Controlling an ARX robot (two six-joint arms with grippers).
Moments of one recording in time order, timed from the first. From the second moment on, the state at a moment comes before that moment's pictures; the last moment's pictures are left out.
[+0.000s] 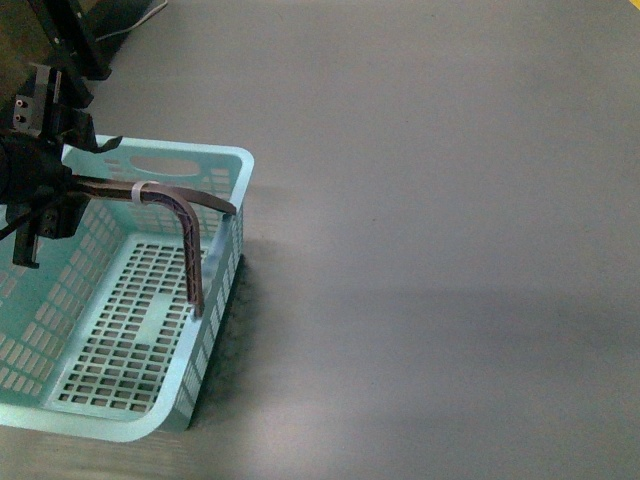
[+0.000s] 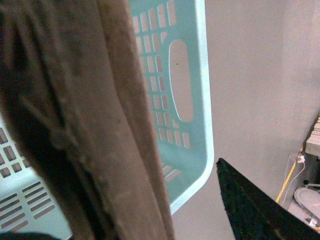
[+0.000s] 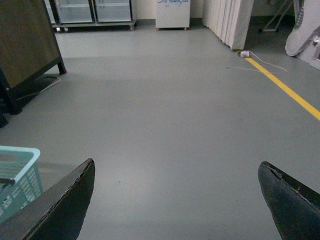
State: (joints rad) left arm -0.03 2.19 0.94 0.58 -0.03 -1.35; right arm 0.00 0.00 0.02 0.00 0.00 0.00
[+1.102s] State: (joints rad) left arm -0.14 1.12 0.71 0.05 -0.15 -1.58; right arm 0.00 0.00 0.02 0.00 0.00 0.00
